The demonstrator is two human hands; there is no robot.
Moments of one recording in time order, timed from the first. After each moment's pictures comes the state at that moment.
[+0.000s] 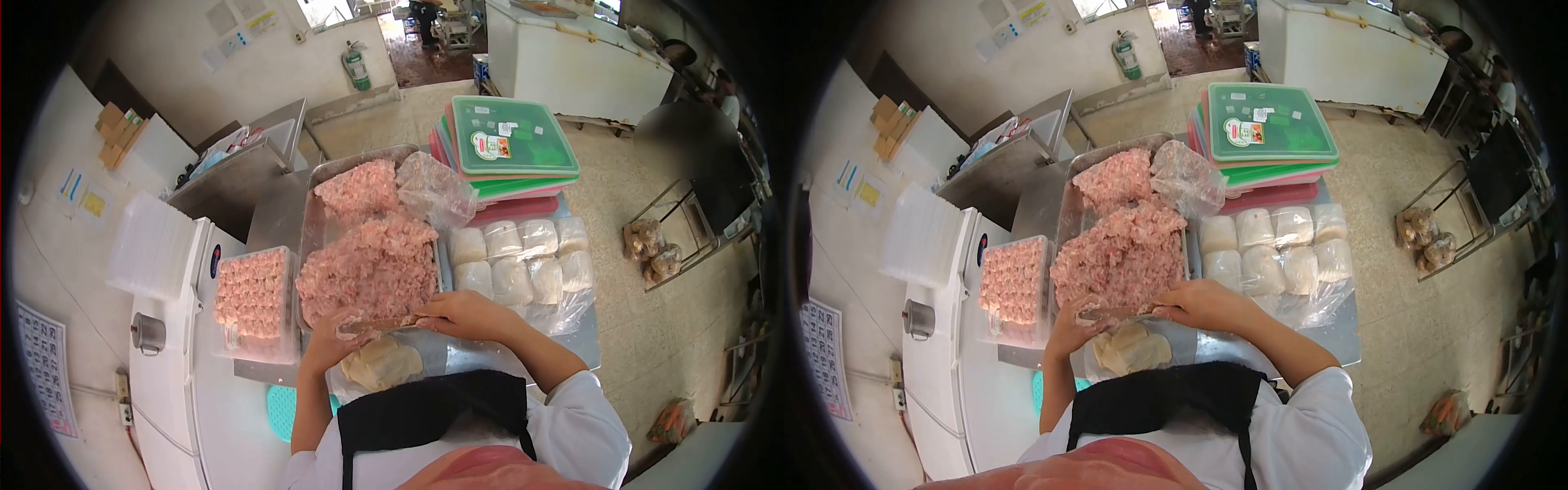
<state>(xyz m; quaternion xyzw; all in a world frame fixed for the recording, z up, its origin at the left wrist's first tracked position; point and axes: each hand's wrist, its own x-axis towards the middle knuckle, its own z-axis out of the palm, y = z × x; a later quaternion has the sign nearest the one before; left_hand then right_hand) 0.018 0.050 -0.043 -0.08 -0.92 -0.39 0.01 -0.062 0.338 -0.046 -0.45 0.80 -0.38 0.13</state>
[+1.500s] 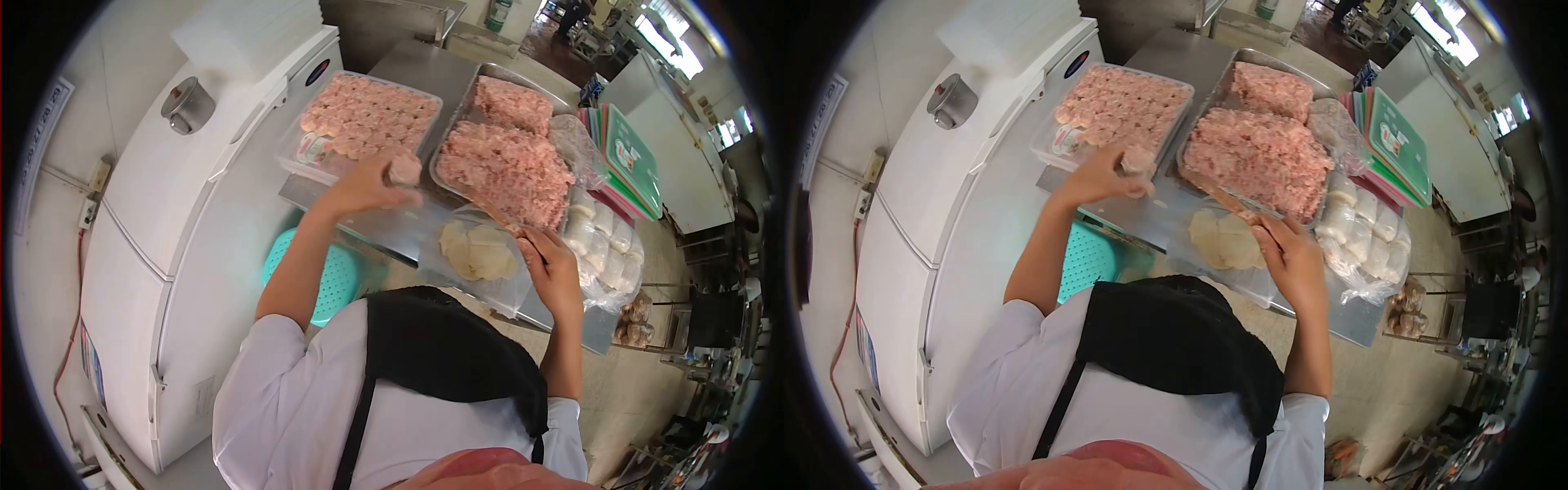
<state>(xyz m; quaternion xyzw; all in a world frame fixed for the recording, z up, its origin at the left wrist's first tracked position) 0.131 -0.138 -0.030 -0.02 -0.86 -0.51 0.07 0.088 0.198 0.015 -0.35 0.87 -0.34 -0.02</state>
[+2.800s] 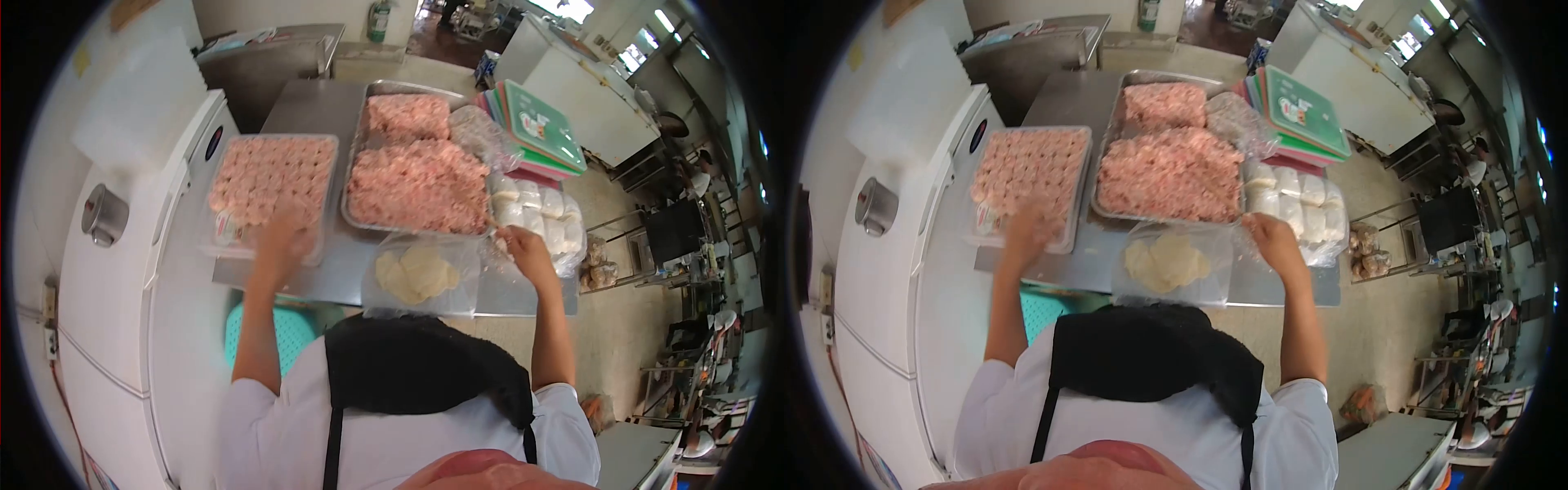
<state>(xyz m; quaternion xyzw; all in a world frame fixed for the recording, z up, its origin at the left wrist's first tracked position) 0.113 -0.166 -0.092 0.01 -0.94 -0.31 0.13 0.029 0.286 -0.026 -0.16 0.93 -0.32 0.00</state>
